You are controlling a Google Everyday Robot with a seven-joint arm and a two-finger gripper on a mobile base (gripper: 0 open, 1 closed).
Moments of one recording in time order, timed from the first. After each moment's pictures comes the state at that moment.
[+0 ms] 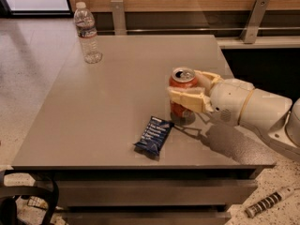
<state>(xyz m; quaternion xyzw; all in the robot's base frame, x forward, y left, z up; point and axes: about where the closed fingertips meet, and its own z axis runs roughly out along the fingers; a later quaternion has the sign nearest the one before) 0.516 -0.091 0.915 -0.33 0.67 0.25 0.62</state>
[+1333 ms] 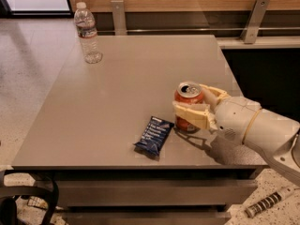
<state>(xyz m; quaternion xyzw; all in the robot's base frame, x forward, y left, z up) 0.488 -0.100 0.893 -0.32 0.68 0.23 0.62</state>
